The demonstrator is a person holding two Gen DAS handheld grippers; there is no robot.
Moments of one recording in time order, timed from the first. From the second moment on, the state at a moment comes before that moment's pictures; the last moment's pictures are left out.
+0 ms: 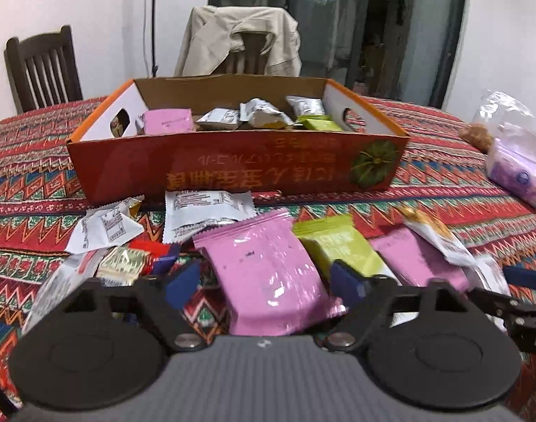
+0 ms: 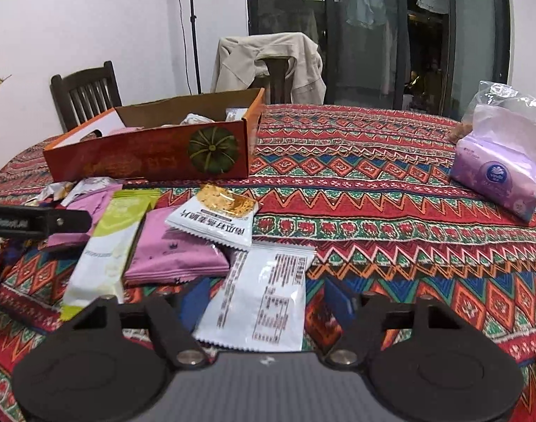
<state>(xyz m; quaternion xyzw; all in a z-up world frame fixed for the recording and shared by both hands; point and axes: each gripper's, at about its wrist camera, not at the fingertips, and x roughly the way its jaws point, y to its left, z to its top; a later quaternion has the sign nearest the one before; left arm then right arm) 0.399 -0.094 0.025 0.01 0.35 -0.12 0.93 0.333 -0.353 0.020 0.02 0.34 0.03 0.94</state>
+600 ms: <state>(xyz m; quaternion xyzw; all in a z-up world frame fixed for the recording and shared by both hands) 0.381 -0.094 0.021 0.02 0.35 -0.13 0.93 0.341 -0.356 0.020 0.01 0.33 0.03 0.94</state>
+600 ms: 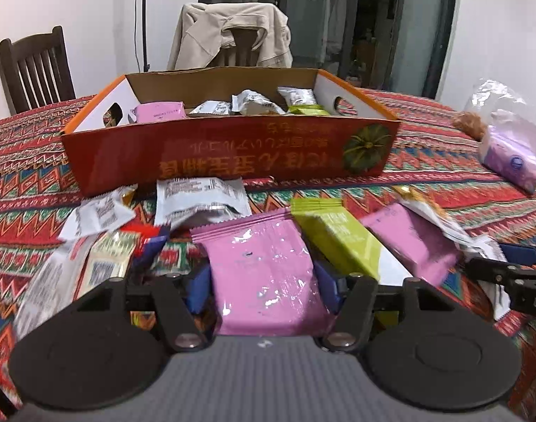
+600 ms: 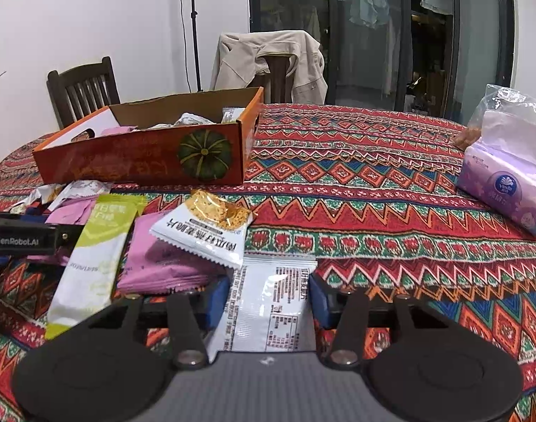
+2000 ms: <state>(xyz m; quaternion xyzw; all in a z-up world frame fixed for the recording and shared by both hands) 0.449 -0.021 0.120 -0.01 0.27 -0.17 0.95 0.420 -0.276 0.116 -0.05 0.25 0.17 0.95</state>
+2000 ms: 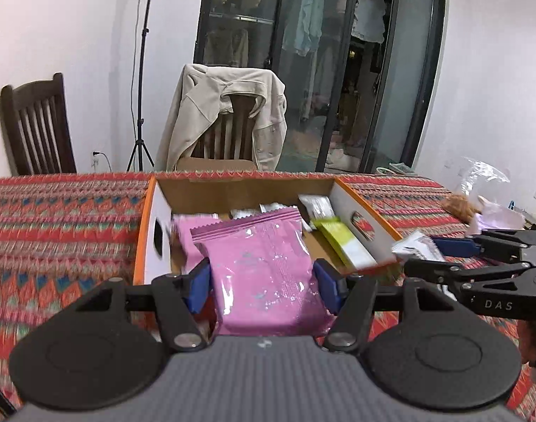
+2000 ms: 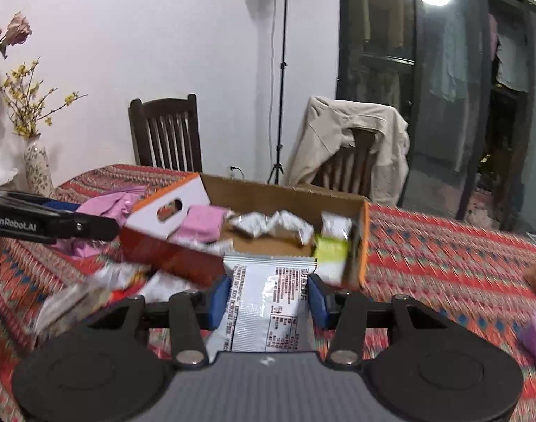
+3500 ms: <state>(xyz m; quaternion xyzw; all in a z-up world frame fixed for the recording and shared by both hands) 0.493 -0.059 0.135 0.02 0.29 -0.18 0.94 0.518 -0.250 0.126 -0.05 0.31 0.18 0.93</state>
